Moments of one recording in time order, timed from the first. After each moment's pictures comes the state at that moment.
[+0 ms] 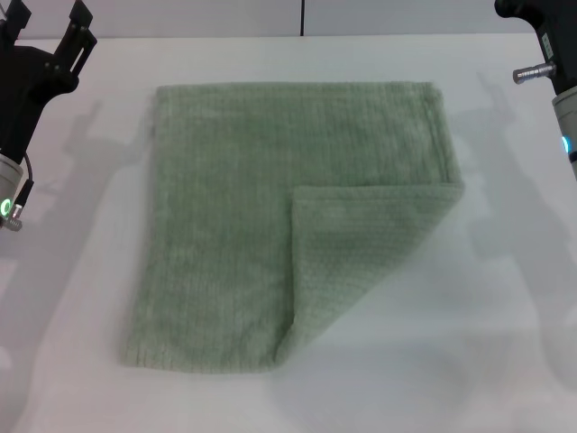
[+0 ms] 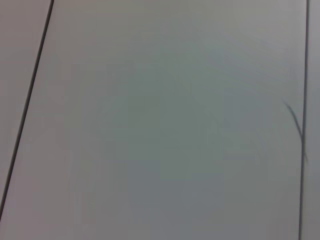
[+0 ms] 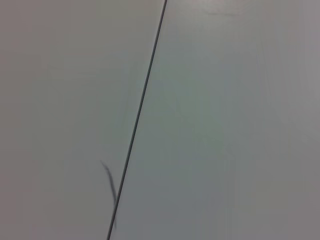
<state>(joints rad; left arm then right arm) -0.39 -2.07 -1.29 -0.36 2.85 1.18 -0.34 0.35 2.09 -2.08 -0.64 0.64 -1.19 -0.30</state>
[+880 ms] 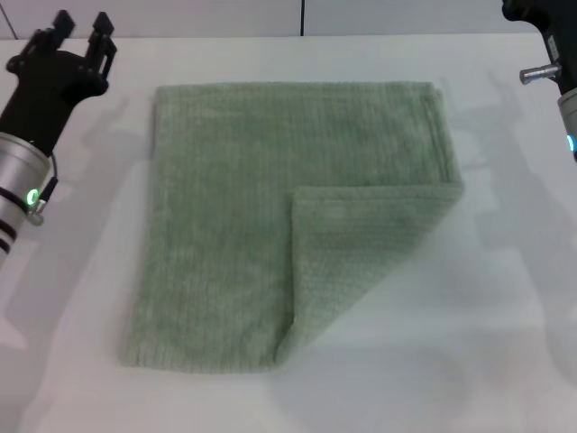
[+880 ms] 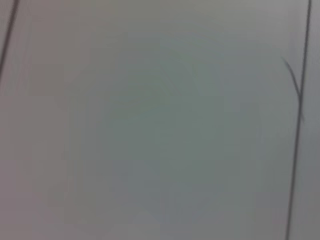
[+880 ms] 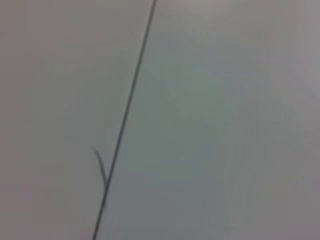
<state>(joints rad) -0.44 -2.07 -1.27 -0.36 2.85 1.06 -0.35 0.39 2.09 -2.07 -0.56 0.67 -1.19 -0.26</state>
